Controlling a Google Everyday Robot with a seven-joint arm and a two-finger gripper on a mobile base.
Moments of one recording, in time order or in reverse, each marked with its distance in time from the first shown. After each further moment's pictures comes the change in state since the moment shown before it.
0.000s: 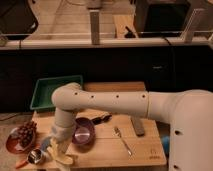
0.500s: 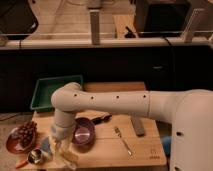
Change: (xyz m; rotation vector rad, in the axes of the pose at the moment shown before) arm 0.015 0.005 0.000 -0.046 0.068 0.043
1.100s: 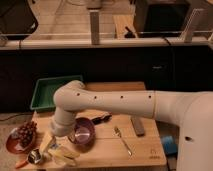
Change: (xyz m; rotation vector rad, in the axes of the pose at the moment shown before) arm 0.012 -0.009 -0.020 0.045 0.125 0.113
